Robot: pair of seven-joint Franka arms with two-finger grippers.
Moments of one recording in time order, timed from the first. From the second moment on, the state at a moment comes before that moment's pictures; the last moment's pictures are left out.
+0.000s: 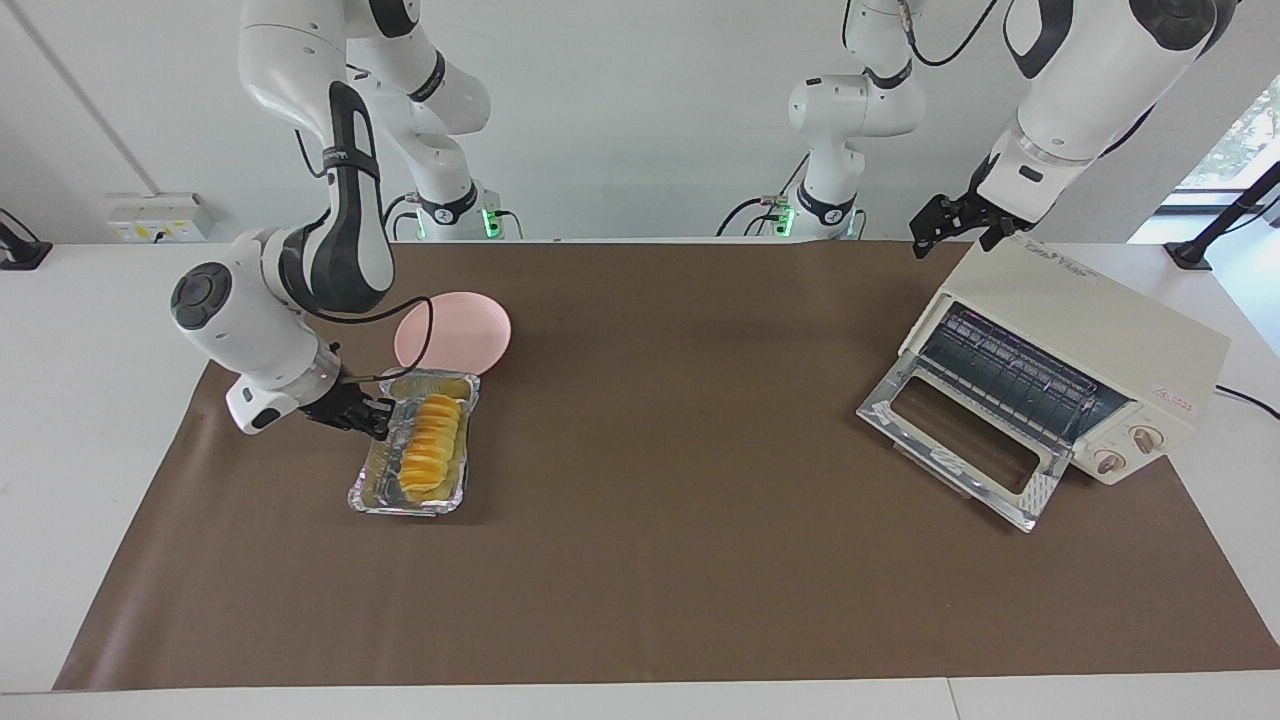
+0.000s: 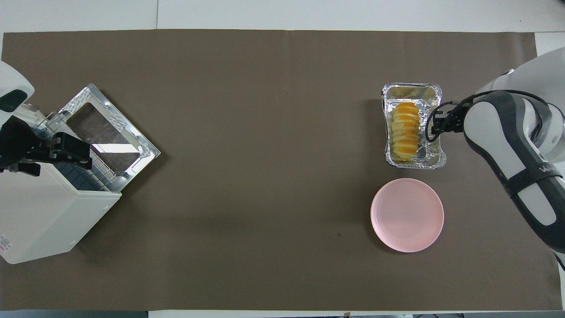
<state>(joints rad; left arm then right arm) -0.10 -0.03 -0.03 -1.60 -0.03 1.38 -0.18 -0.07 0.31 0.01 -1.87 0.19 2.09 -0.04</state>
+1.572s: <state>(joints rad) -0.10 -0.03 -0.03 -1.60 -0.03 1.38 -0.18 0.03 0.30 0.01 -1.89 0.19 2.13 -0.03</state>
